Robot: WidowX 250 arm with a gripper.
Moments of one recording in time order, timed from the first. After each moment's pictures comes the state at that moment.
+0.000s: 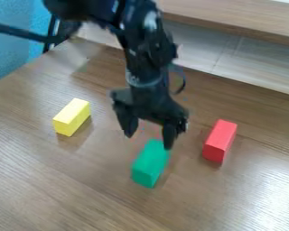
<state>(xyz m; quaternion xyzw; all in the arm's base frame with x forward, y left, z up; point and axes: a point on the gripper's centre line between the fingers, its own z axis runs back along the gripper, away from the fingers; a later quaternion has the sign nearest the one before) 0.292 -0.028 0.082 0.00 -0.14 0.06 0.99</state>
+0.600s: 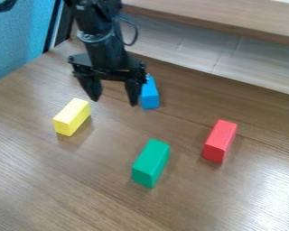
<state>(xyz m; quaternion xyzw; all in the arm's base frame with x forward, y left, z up) 0.299 0.038 0.112 -0.01 -0.17 0.15 0.97</state>
